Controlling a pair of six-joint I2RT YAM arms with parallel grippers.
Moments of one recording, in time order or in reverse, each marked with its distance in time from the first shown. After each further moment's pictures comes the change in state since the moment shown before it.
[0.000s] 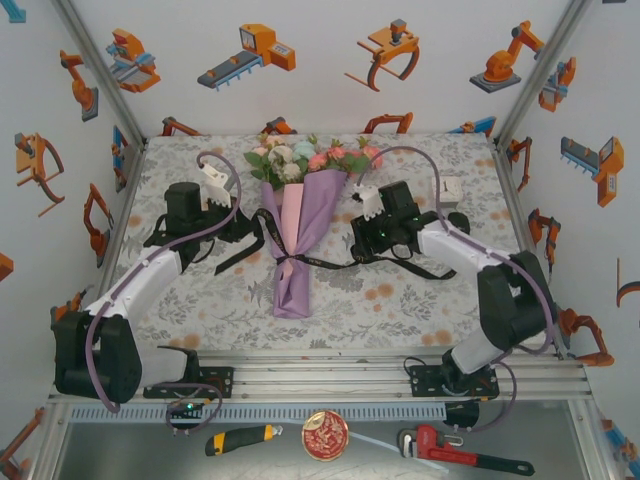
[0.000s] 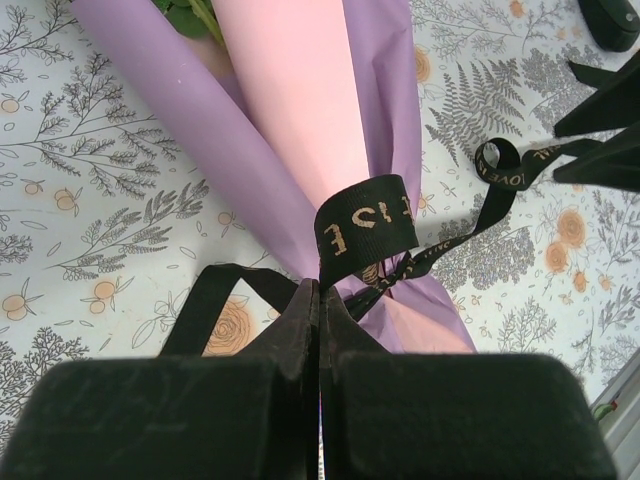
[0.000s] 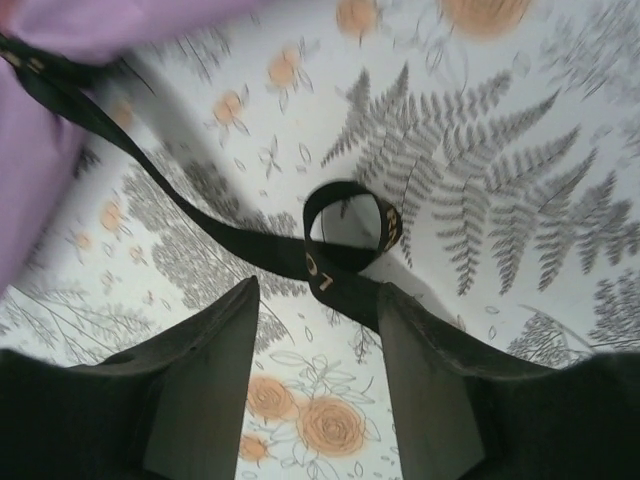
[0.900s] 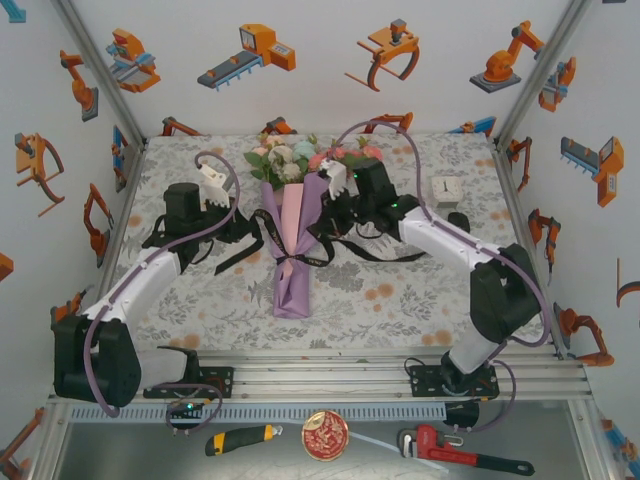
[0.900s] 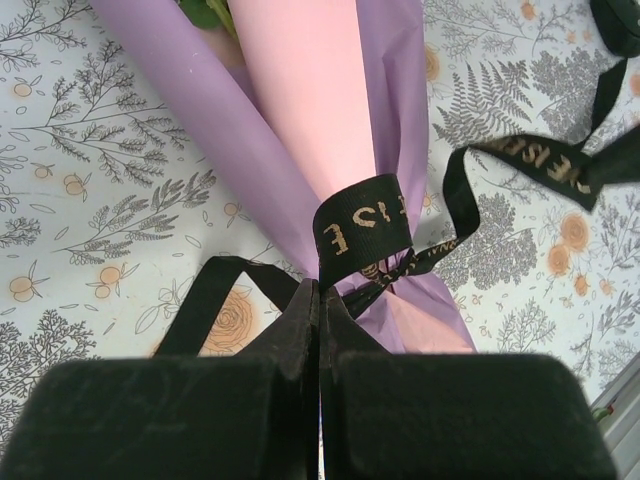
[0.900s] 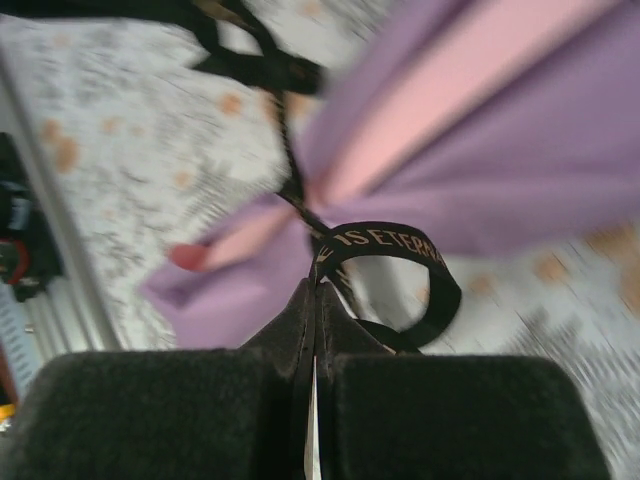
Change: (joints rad) left arm -0.001 -0.020 0.002 -0.029 -0.029 -0.018; right arm 0.158 0.052 0.231 0.152 -0.288 0.121
